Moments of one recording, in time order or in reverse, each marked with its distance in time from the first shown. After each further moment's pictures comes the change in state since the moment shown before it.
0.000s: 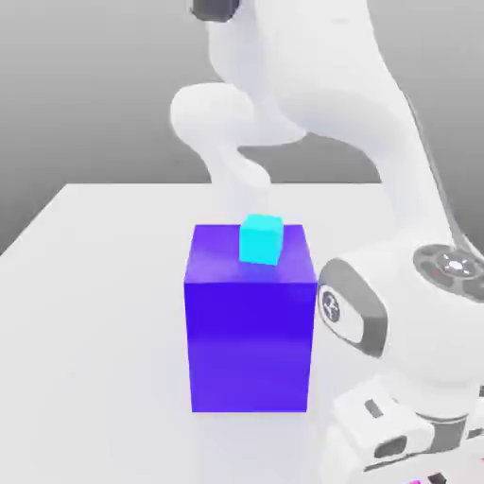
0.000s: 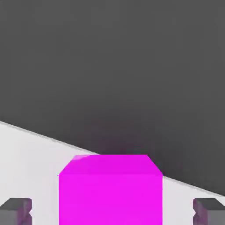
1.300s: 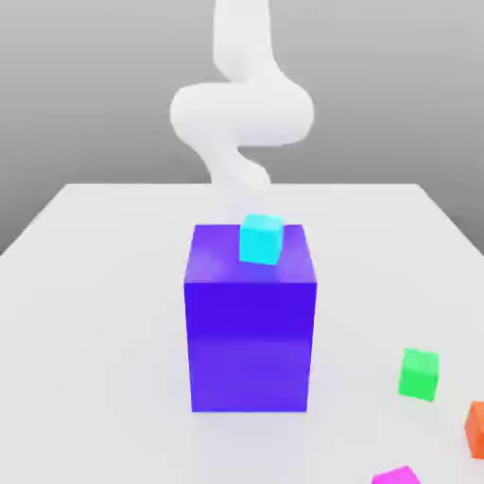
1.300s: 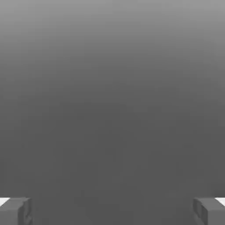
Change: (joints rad) arm -0.079 -1.293 -0.197 -0.151 0.268 -0.376 -0.171
